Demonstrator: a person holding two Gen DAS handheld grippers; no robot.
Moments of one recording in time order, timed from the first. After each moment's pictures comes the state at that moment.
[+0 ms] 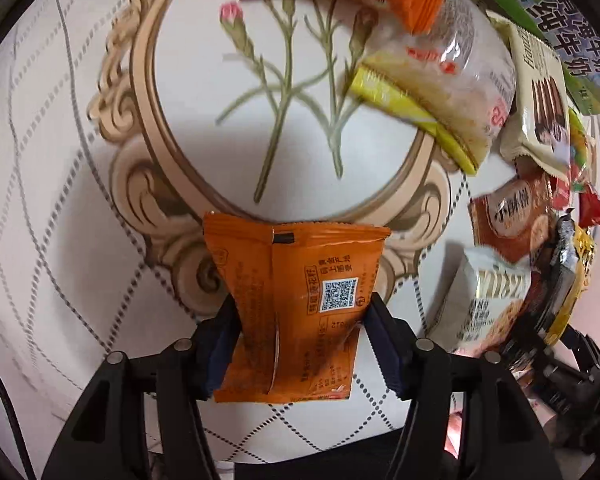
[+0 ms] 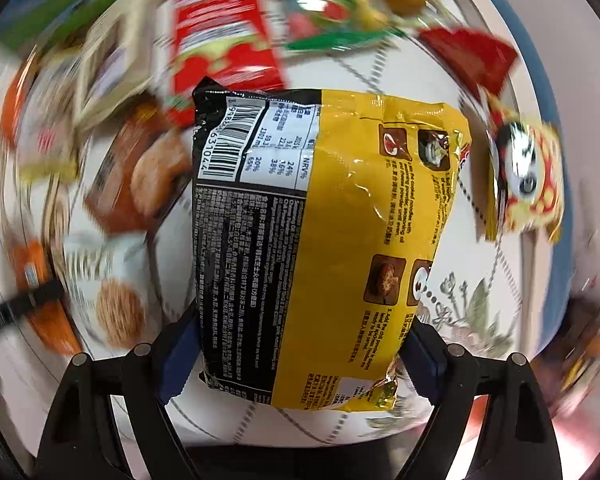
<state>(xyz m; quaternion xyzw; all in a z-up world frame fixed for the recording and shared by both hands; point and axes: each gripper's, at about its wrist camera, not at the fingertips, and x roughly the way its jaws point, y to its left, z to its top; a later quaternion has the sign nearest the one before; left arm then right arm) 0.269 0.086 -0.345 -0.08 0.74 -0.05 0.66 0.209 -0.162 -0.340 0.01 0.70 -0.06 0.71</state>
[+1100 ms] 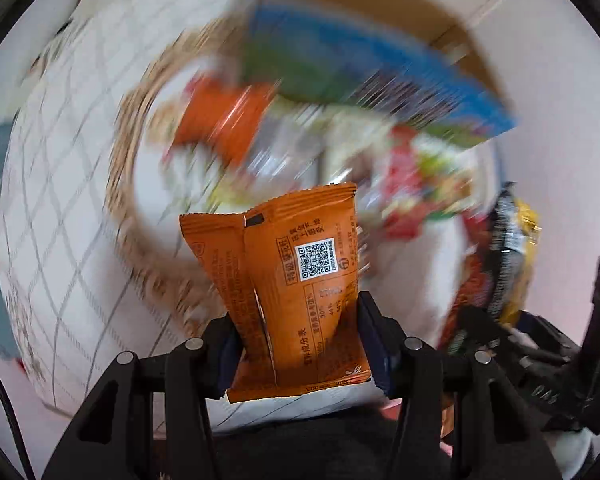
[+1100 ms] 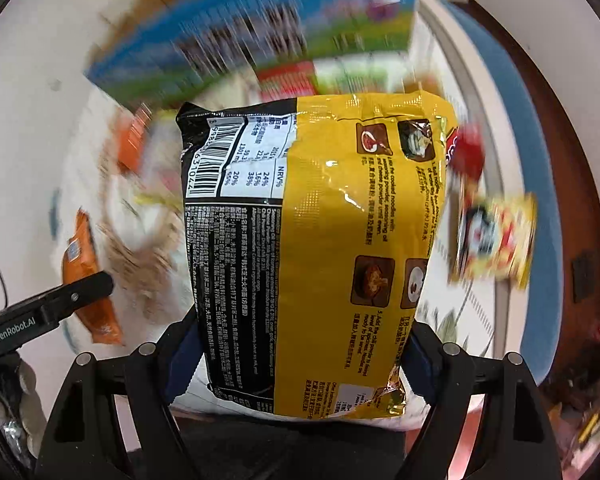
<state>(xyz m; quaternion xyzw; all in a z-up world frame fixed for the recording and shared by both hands) 0.220 0.028 -0.153 -0.10 0.65 -0.10 0.75 0.214 -0.234 -0.224 0.11 0.63 0.06 0.77</state>
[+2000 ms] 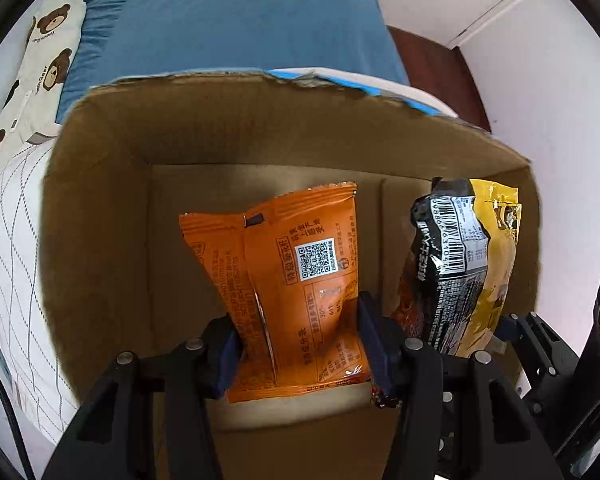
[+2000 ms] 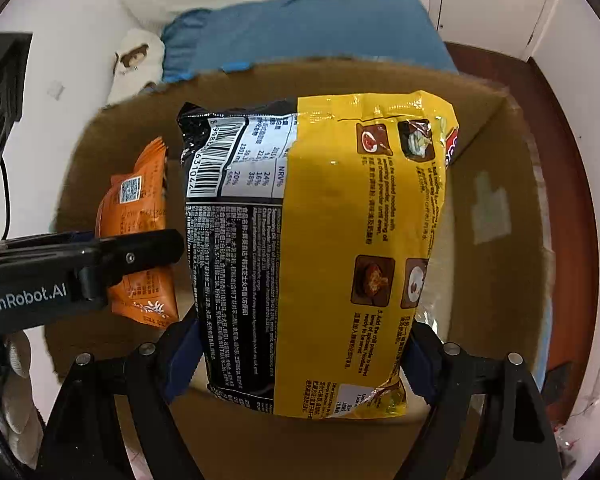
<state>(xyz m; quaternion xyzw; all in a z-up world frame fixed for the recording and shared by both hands) 0.592 -0.026 -0.223 -0.07 0.70 -0.08 0.71 0.568 -0.240 -0.240 0.04 0.66 0.10 0.74</state>
